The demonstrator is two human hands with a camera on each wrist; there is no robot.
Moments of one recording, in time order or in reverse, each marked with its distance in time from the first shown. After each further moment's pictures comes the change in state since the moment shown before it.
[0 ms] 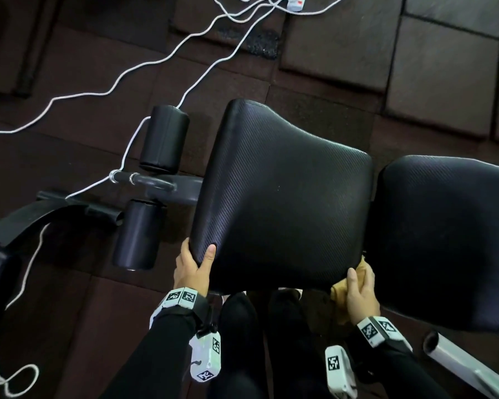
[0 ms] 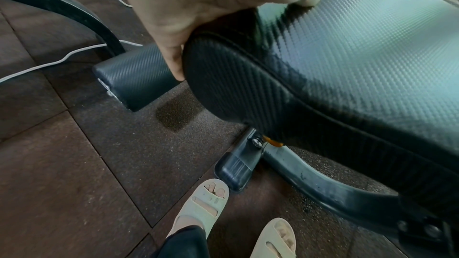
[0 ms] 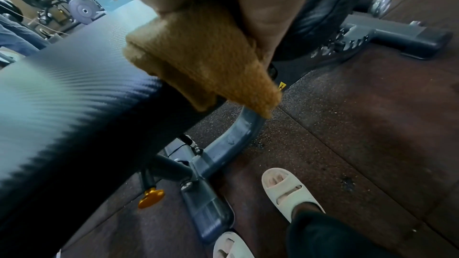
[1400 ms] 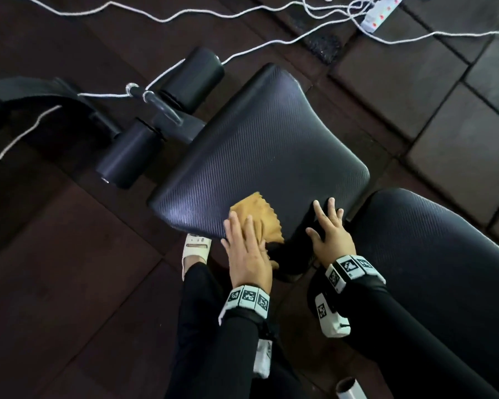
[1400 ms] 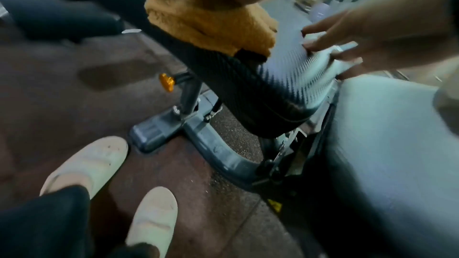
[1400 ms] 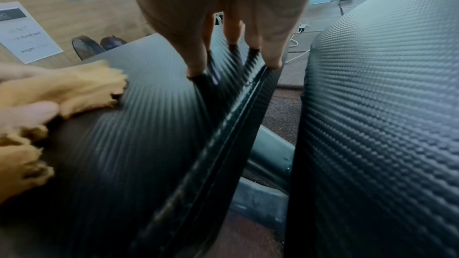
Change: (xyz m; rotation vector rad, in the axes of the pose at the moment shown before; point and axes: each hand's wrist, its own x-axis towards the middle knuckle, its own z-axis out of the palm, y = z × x) left_hand -0.135 0.079 0.190 0.018 0.418 0.263; right_hand 0.077 -0.091 -0.044 -0.683 -0.311 -0.876
